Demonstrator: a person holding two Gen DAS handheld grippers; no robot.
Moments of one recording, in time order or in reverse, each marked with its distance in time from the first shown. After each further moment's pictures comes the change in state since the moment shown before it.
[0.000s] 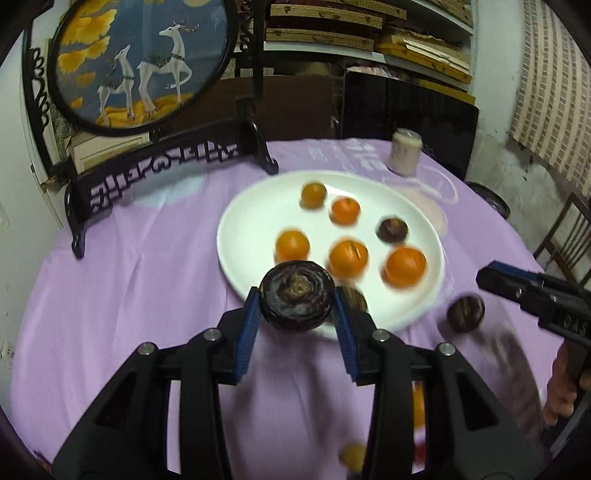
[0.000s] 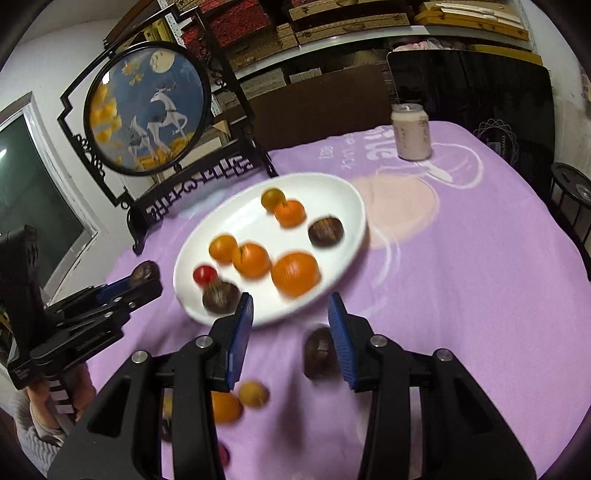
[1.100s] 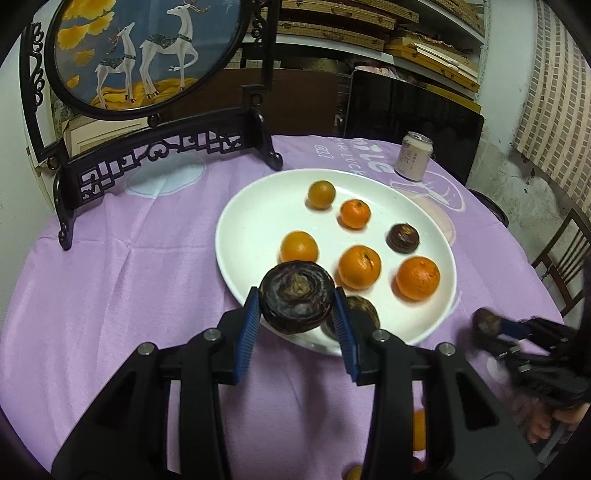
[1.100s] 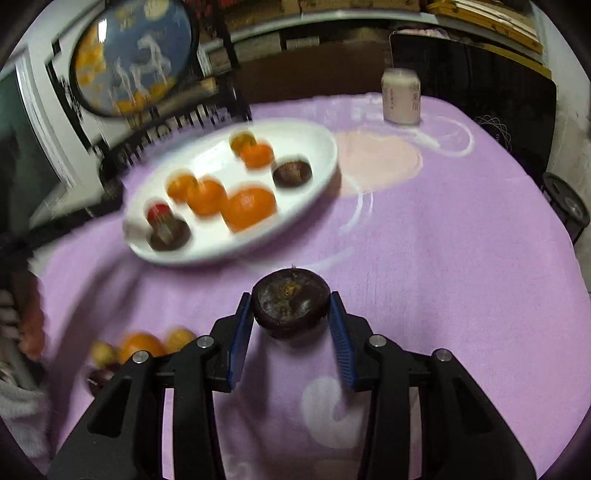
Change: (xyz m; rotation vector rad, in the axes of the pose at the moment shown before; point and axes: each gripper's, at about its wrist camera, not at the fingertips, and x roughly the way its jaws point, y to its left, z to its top) left arm 0.017 0.015 0.001 -0.050 0.015 -0.024; right arm -0.001 -0.023 -0.030 -0.061 0.066 -0.068
